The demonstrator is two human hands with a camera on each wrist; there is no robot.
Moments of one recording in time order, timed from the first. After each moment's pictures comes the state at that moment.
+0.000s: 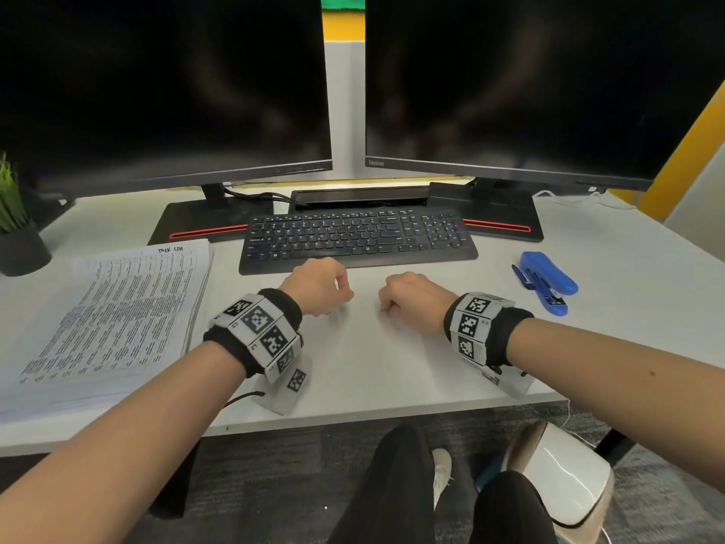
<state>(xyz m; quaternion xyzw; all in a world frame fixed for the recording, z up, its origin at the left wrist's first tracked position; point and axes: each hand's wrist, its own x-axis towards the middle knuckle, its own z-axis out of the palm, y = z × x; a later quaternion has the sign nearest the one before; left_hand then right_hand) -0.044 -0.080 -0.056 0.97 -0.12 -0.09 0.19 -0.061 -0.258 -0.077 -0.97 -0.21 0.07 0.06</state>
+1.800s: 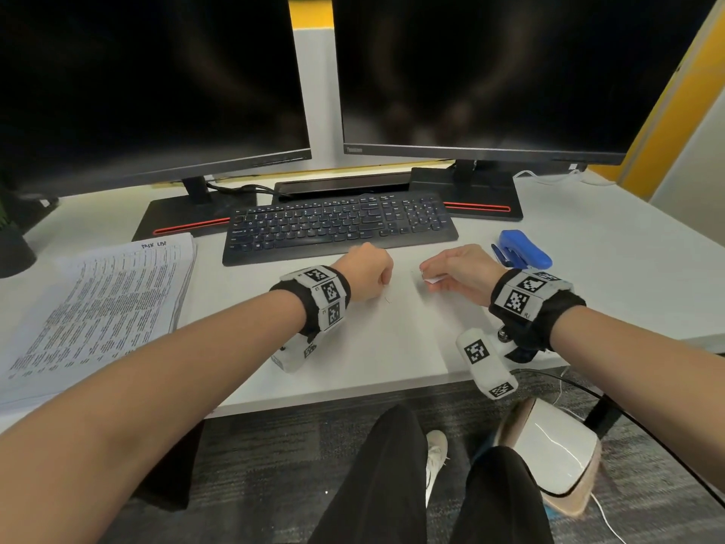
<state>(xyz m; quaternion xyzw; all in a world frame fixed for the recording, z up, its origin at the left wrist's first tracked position) -0.042 -0.157 -0.067 0.95 -0.29 -0.05 0.10 -0.076 -0.330 -0.074 -0.74 0.13 0.05 0.66</state>
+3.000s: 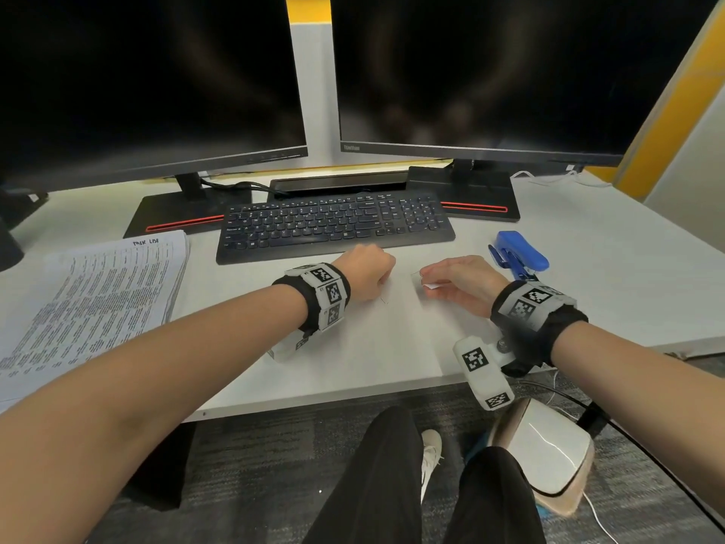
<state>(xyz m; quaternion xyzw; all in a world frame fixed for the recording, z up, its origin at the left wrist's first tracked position) -0.029 -0.164 -0.076 0.94 -0.35 -0.02 -0.01 -0.090 -0.330 -0.075 -0.68 0.16 0.06 0.71</state>
